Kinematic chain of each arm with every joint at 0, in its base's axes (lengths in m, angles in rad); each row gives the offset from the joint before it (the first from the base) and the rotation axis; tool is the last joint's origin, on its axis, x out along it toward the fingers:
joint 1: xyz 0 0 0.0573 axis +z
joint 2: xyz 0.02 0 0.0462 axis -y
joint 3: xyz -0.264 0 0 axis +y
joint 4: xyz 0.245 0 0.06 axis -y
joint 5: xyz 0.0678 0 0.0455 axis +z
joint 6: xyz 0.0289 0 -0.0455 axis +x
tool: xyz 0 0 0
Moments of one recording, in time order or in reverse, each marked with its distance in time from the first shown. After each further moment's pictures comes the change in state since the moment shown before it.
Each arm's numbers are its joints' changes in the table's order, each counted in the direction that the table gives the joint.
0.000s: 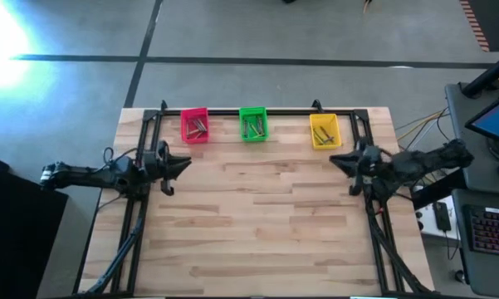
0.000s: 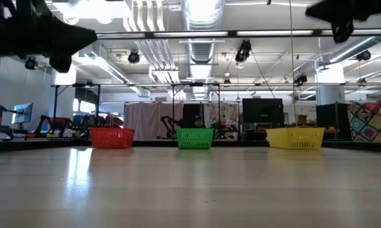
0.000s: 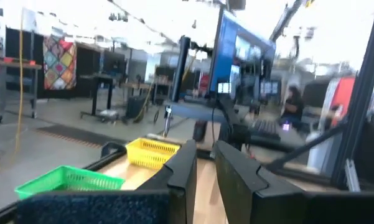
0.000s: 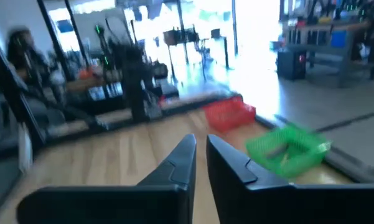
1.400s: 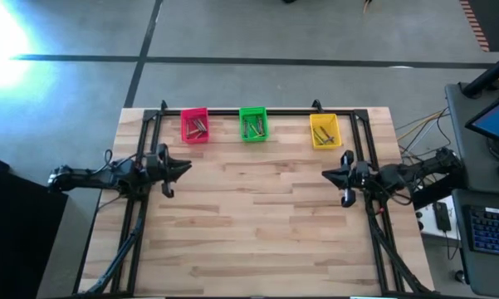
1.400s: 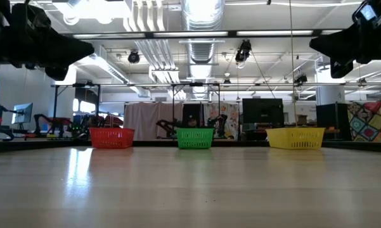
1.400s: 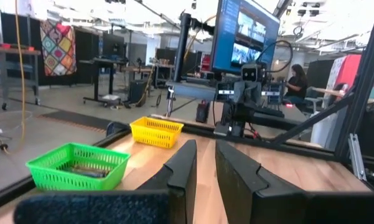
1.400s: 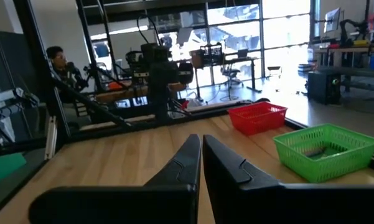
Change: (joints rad) left arm -0.005 0.147 0.046 -0.178 -0.002 -0.001; right arm -0.007 0.236 0.452 0.364 0.124 -0.090
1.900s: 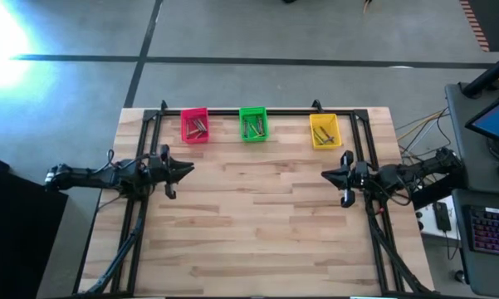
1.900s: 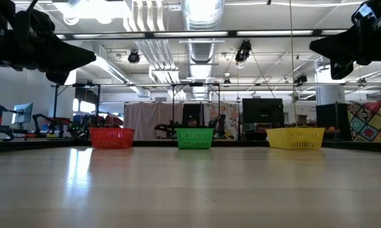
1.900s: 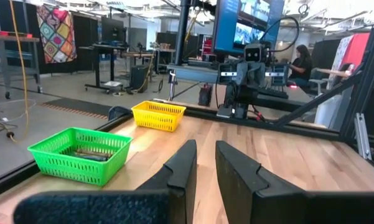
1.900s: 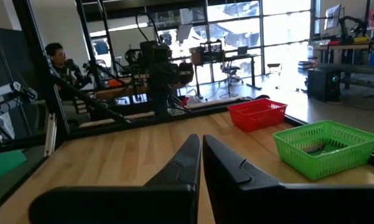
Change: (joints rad) left arm 0.000 -0.058 -0.002 -0.019 0.000 0.004; right arm 0.000 0.000 0.000 -0.022 0.000 0.007
